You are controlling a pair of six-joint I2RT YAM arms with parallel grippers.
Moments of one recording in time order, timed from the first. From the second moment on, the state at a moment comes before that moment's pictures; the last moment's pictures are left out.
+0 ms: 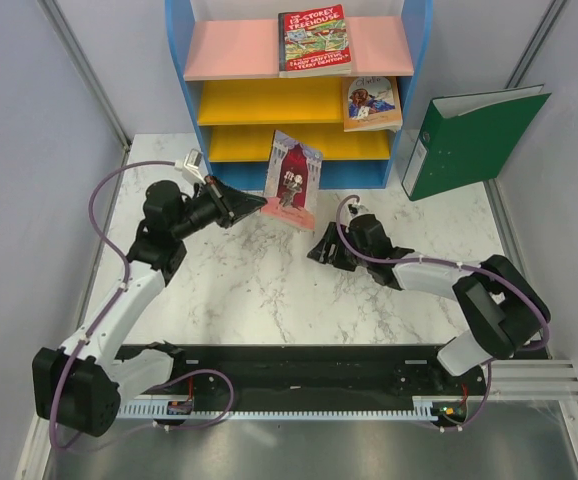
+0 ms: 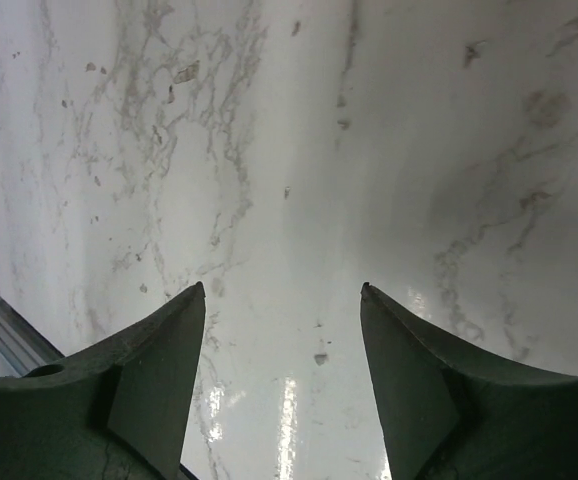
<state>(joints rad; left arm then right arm) -0.28 1.06 0.83 0.13 0.59 -1.03 0.60 1.54 0.69 0.24 -0.14 0.81</state>
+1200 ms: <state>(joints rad) -0.38 1.89 1.29 1.15 0.76 -1.70 0.54 1.31 0.51 0.15 -0.12 0.74</state>
